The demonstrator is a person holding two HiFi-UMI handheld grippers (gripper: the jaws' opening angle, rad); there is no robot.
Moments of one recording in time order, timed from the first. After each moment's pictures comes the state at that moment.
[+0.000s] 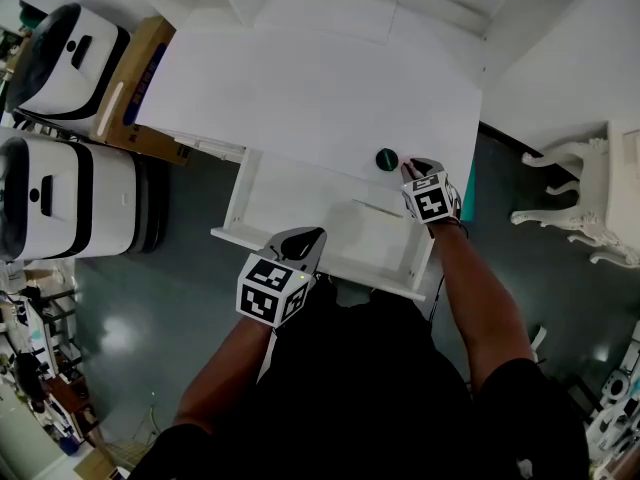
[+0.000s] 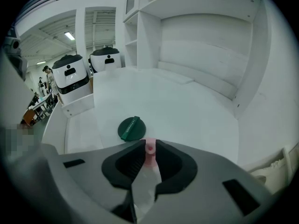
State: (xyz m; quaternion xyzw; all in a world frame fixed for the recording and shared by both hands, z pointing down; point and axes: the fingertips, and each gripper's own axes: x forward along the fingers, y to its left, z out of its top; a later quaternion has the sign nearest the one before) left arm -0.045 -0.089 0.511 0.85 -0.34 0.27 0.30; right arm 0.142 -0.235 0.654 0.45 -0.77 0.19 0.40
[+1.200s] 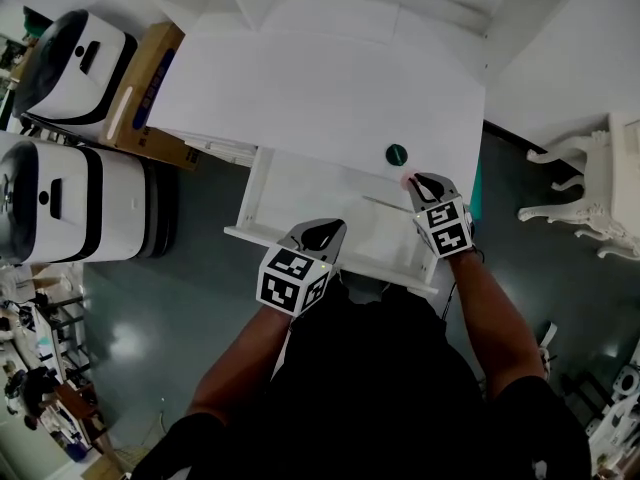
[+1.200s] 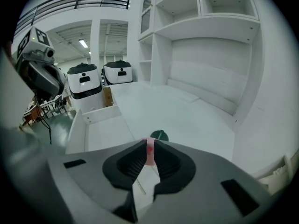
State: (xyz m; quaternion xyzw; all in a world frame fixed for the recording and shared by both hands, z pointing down) left arm -0.036 -0.087 0.506 0.86 -0.33 0.26 0.29; right arm 0.109 -0.174 0.581 0.44 -0.82 0.14 0.34
